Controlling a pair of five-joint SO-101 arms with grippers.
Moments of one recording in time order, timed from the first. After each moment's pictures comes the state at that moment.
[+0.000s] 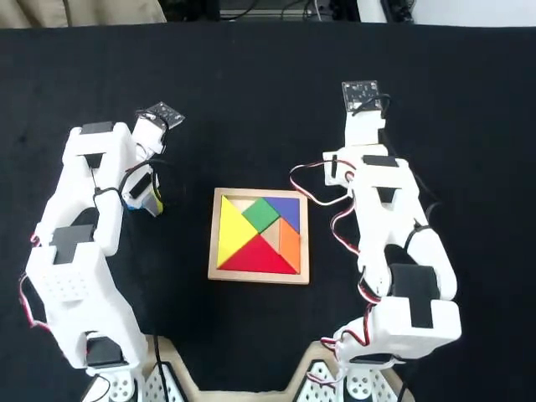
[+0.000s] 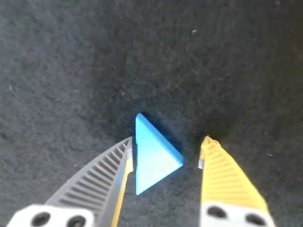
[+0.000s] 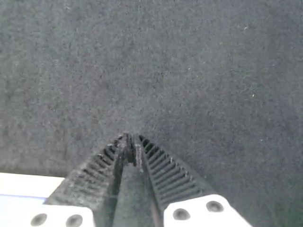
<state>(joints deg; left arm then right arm) -12.2 26.5 3.1 65.5 -45.1 3.5 4.3 32.0 32.0 7.5</state>
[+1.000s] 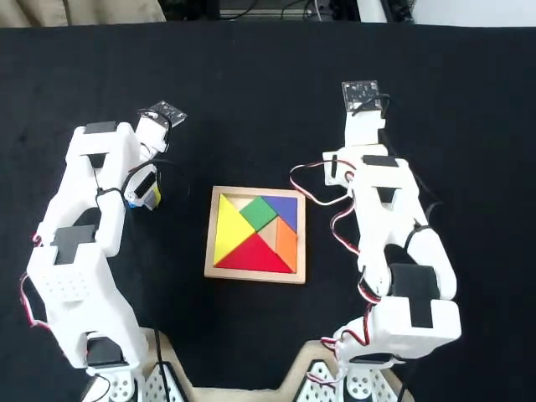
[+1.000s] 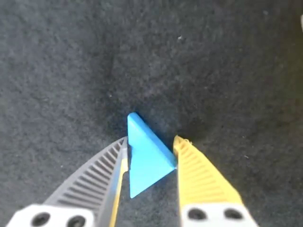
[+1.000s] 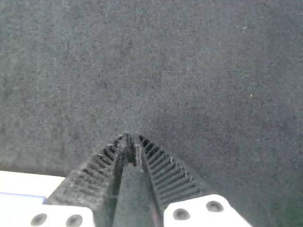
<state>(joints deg) -12.1 26.5 3.1 65.7 -42.4 3.5 4.3 32.0 32.0 7.5</state>
